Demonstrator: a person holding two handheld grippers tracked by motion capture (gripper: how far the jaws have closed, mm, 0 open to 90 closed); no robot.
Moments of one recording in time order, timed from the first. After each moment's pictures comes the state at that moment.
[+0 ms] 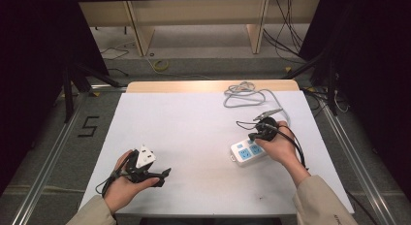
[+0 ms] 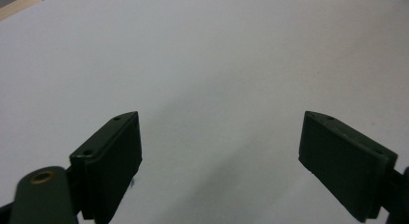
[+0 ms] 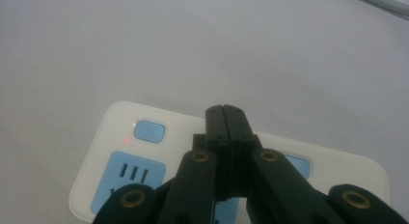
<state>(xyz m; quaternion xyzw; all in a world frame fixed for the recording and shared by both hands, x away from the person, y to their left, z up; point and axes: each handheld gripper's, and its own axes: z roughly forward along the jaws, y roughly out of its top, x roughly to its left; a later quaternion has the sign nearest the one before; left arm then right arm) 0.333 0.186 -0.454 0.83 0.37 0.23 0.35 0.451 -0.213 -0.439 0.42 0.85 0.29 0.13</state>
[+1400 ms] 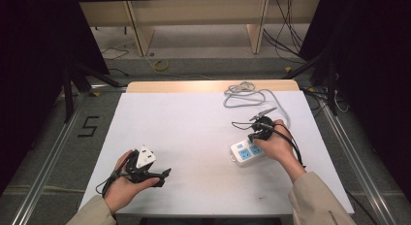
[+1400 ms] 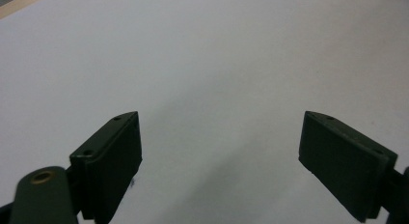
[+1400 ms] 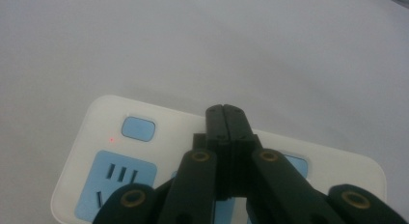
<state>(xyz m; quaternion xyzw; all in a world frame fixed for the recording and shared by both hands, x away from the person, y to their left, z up) 0.333 0.186 -0.454 0.83 0.37 0.23 0.35 0.457 -0.205 -0.441 0.42 0.86 0.25 0.13</state>
